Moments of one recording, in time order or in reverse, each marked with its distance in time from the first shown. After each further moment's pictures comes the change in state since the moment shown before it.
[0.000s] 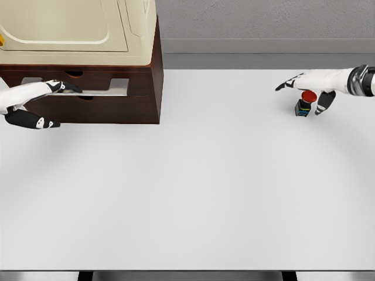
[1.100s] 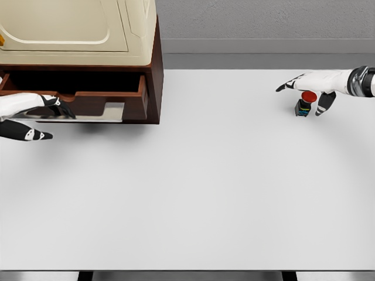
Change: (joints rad) left arm 0.032 0.156 -0.031 -0.067 0.133 -0.120 -0.014; right arm 0.000 0.000 0.009 0.006 0.001 0.000 0.000
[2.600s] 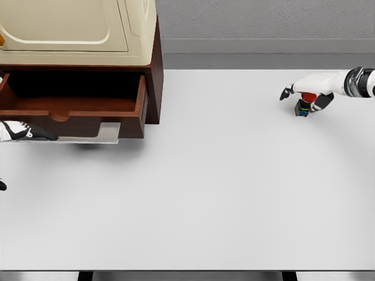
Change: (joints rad) left arm 0.169 0.332 -0.023 -0.013 0.231 -0.435 0.000; right arm -0.015 0.023 0.015 0.037 0.032 0.000 0.000
